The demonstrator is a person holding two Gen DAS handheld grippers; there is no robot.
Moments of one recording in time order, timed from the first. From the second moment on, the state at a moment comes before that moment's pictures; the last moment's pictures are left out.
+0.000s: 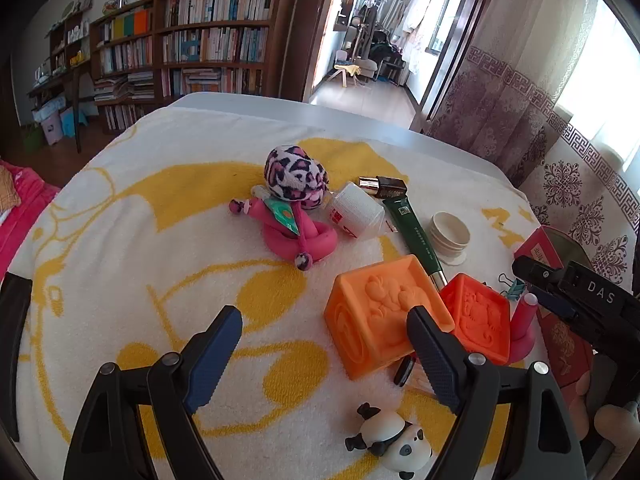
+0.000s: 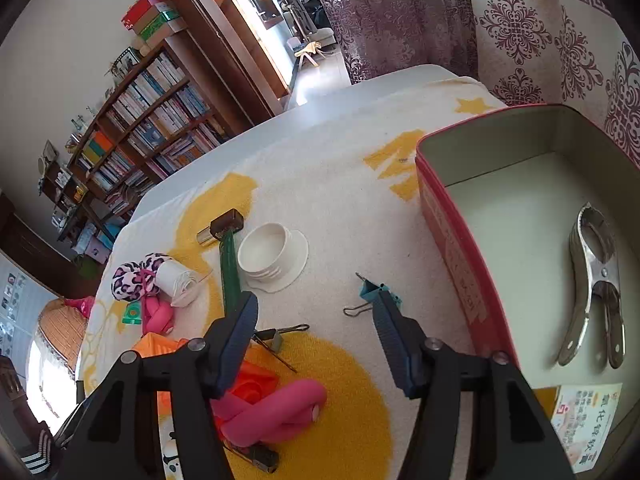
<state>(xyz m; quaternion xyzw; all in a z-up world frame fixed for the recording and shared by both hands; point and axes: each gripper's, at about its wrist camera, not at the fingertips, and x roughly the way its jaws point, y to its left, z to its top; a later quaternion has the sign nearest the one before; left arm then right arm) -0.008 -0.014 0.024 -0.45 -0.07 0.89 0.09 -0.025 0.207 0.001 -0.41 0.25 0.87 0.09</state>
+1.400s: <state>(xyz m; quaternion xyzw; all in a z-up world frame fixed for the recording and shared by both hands) -0.023 -0.016 0.020 -0.47 -0.16 0.86 0.13 -0.022 0.221 -0.016 -0.42 0.19 0.88 0.11</state>
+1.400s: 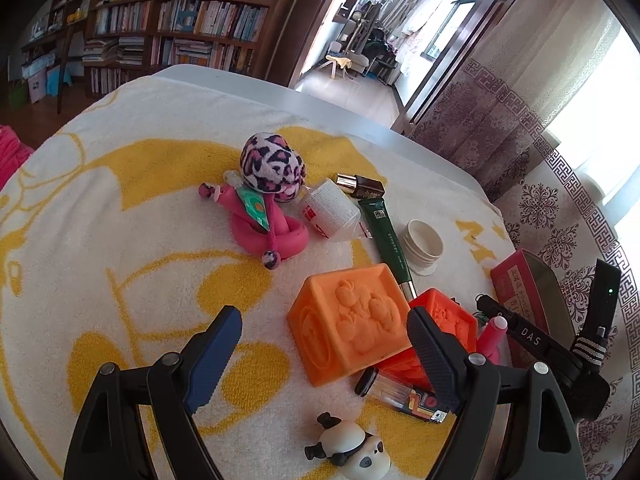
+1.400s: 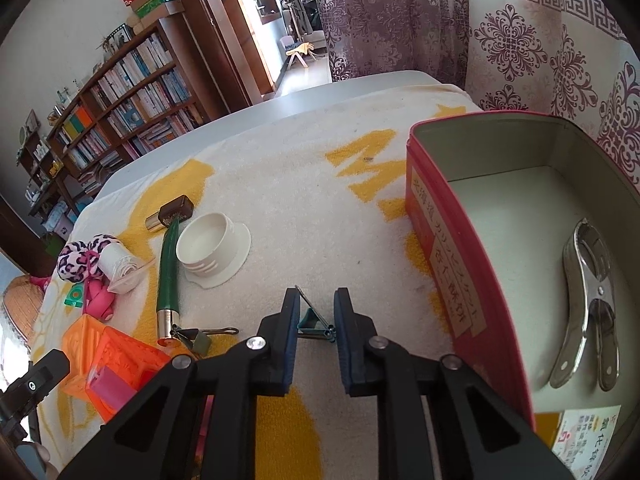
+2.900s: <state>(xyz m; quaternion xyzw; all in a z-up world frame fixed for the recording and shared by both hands) -0.039 -0.015 -0.004 -0.50 -0.17 0.84 0.15 -0.019 0.226 -0.016 -0.42 0.23 0.88 0.06</state>
